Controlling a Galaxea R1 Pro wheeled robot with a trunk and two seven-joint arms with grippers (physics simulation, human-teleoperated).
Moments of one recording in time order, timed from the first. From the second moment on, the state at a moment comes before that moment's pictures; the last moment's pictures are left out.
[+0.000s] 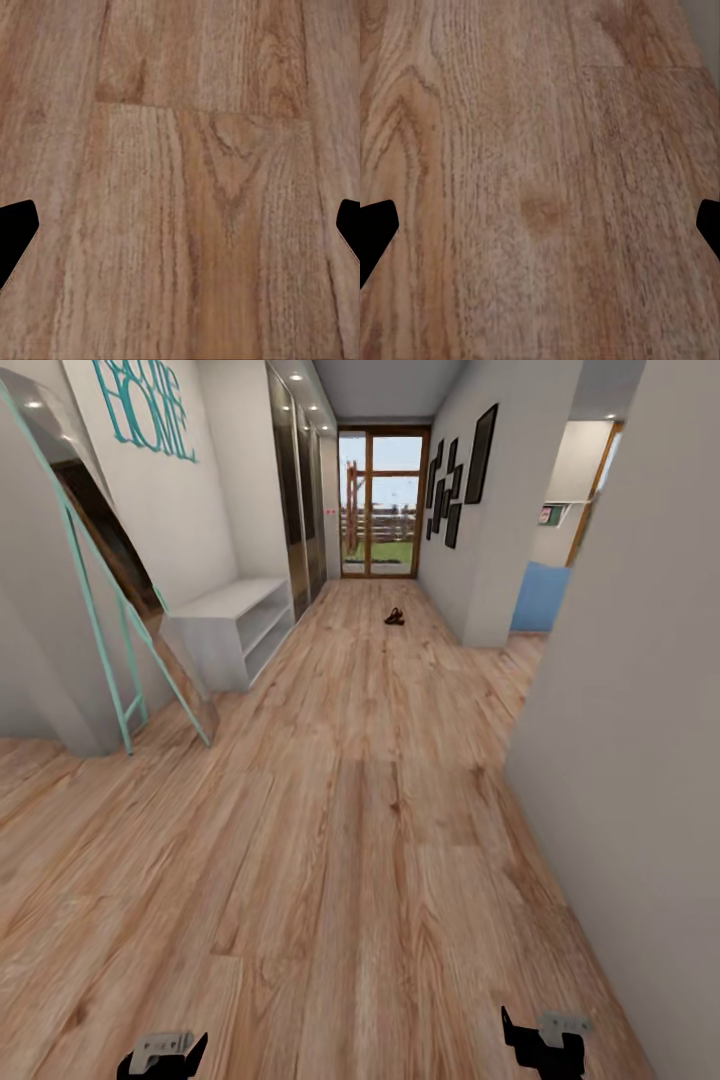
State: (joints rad) left arm -0.35 0.13 0.72 -0.21 -0.47 -0.48 -0.38; right arm -0.46 -0.10 -0.24 -0.03 0.16 -0.61 -0.03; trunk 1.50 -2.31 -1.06
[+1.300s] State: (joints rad) left arm -0.35 0.14 0.72 -0.20 -0.46 -0.48 -0.38; right arm -0.45 -0.10 -0.23 -0.03 0.16 -0.61 -0.03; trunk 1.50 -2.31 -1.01
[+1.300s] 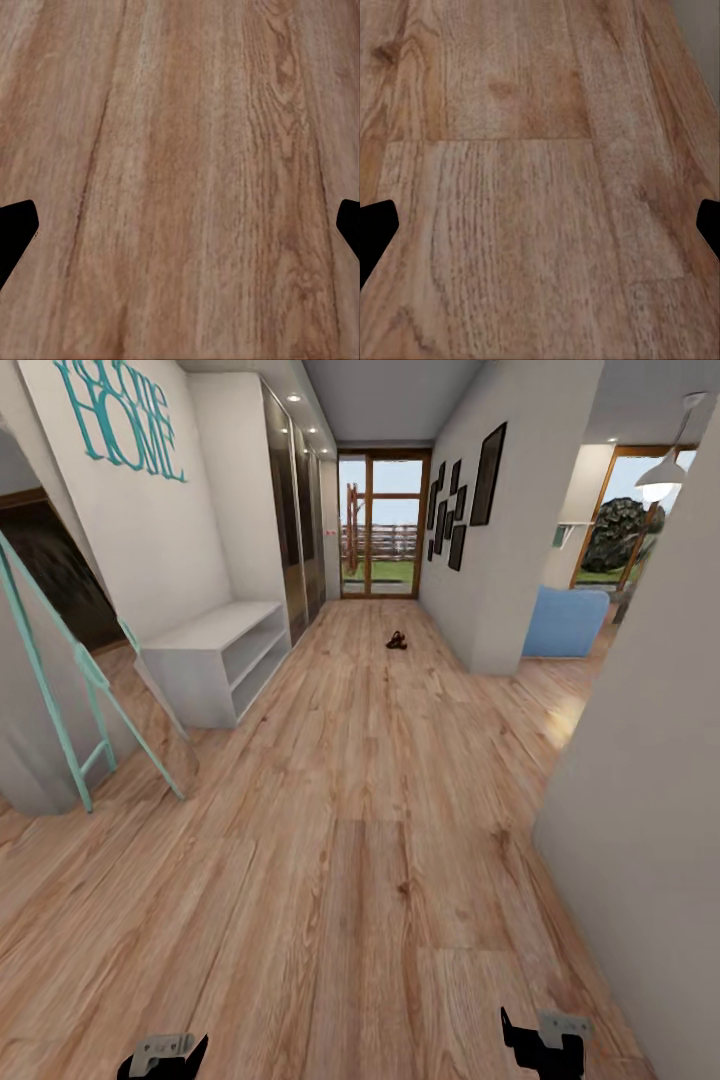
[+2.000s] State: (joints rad) left arm -0.35 0.14 0.72 -0.20 -0.46 -0.48 -0.38; right arm -0.45 -0.10 -0.23 -0.03 0.16 -0.61 -0.03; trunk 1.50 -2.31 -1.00
